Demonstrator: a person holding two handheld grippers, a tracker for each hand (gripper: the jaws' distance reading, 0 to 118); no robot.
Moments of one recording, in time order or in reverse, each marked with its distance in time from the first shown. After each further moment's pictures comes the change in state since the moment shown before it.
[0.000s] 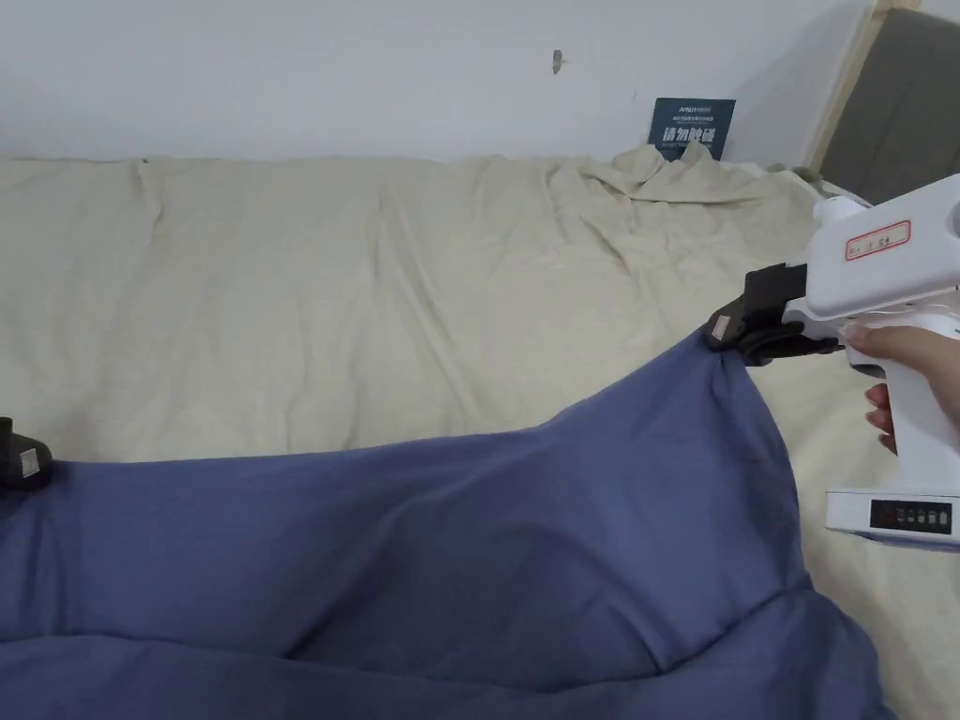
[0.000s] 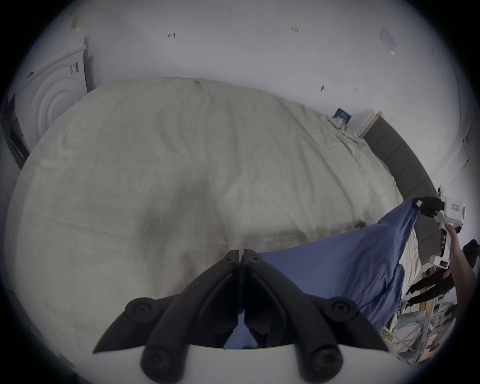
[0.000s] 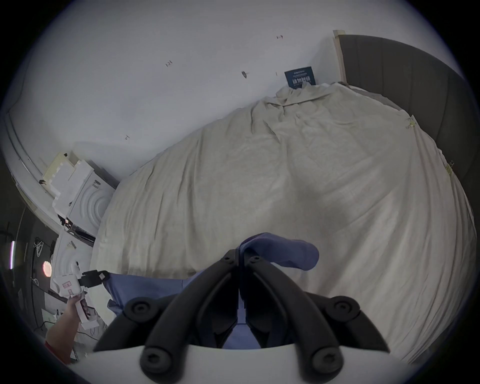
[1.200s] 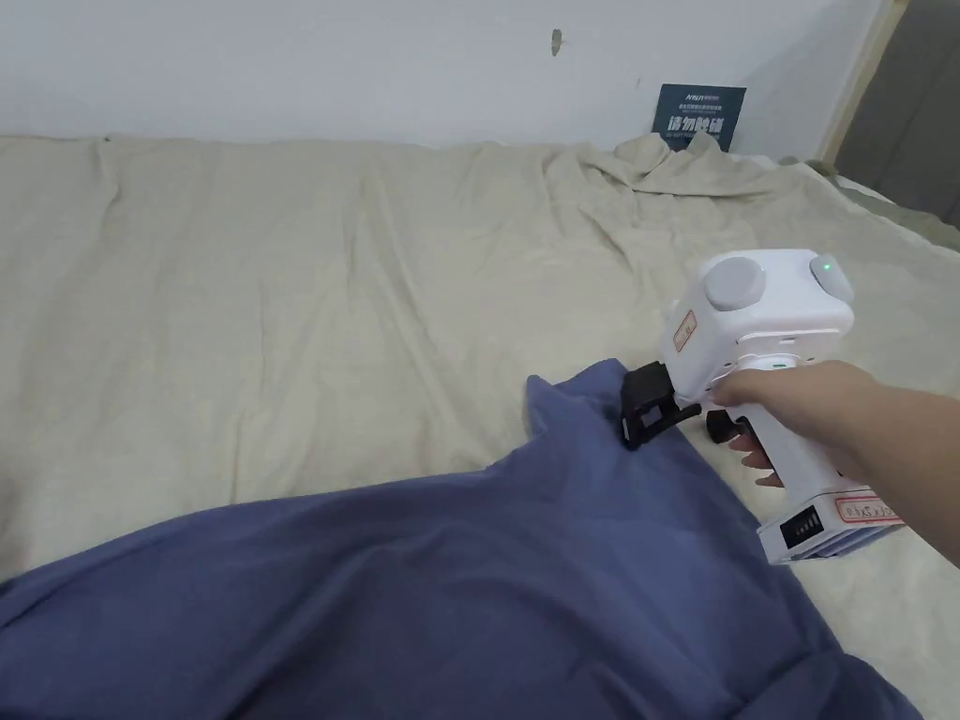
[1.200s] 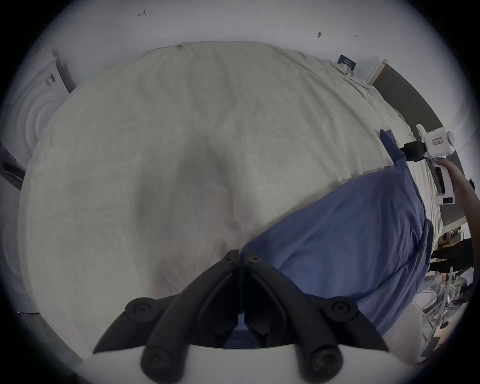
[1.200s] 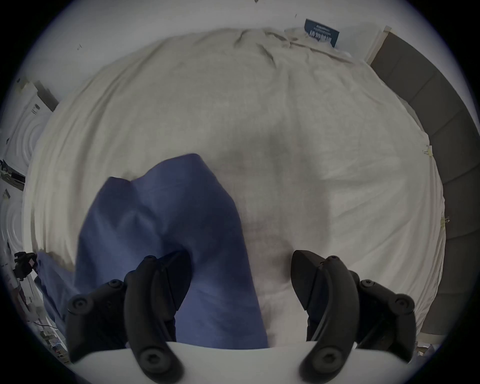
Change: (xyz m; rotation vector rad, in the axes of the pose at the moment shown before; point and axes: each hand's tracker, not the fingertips) left arm 0.007 -0.032 -0.059 -0.256 0.092 -0.144; right arm 0.017 0.016 -0.194 -0.401 -0.369 0.253
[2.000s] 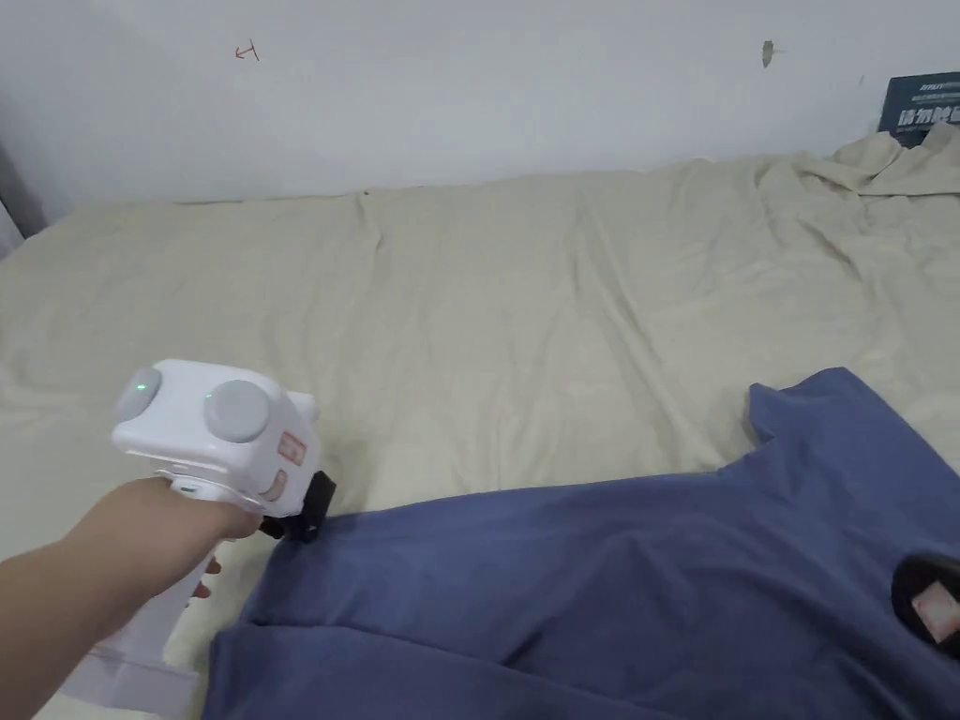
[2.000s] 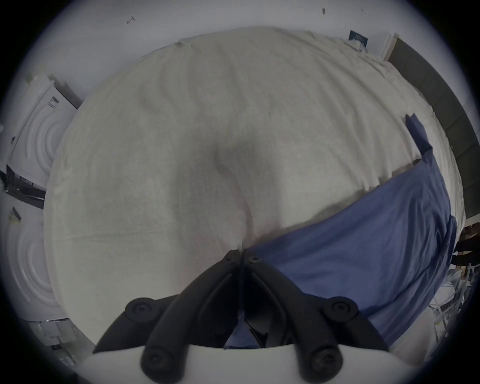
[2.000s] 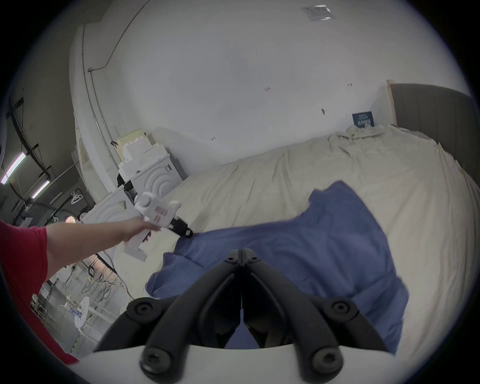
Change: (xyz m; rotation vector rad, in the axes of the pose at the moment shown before) left arm 0.002 0.043 -0.008 -0.054 0.168 -0.083; right arm -0.074 -0.303 0.214 0.742 0.599 0.018
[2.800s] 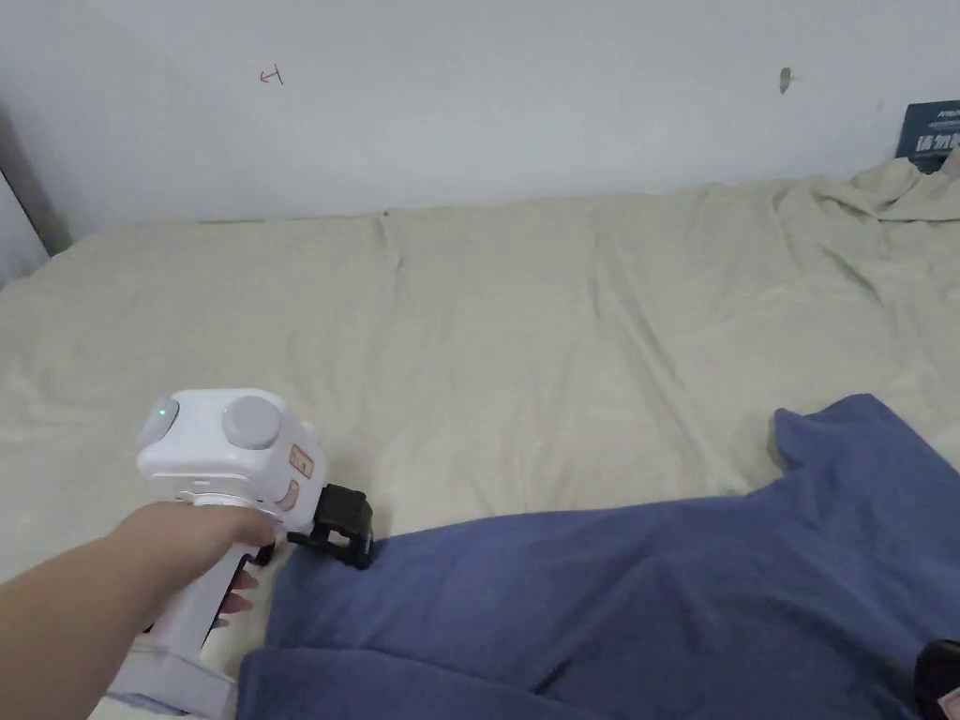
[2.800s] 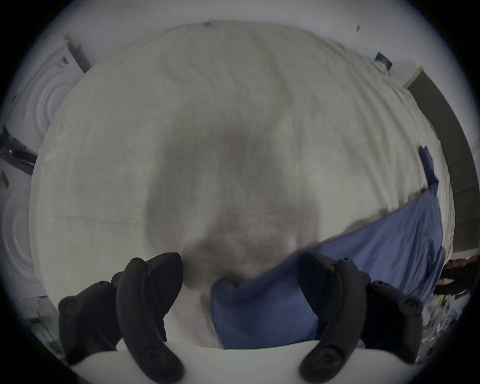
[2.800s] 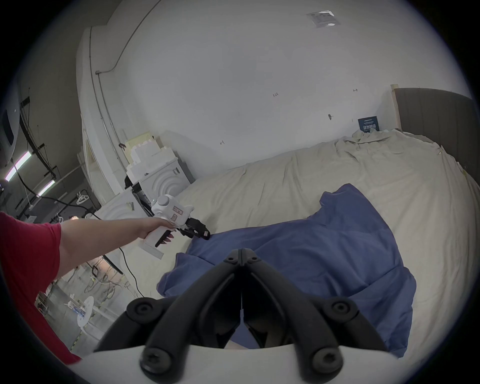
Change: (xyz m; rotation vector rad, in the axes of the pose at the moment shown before) left arm -0.019 0.000 -0.030 -0.123 -0.044 0.126; right arm -0.028 -0.031 0.017 0.016 0.028 0.007
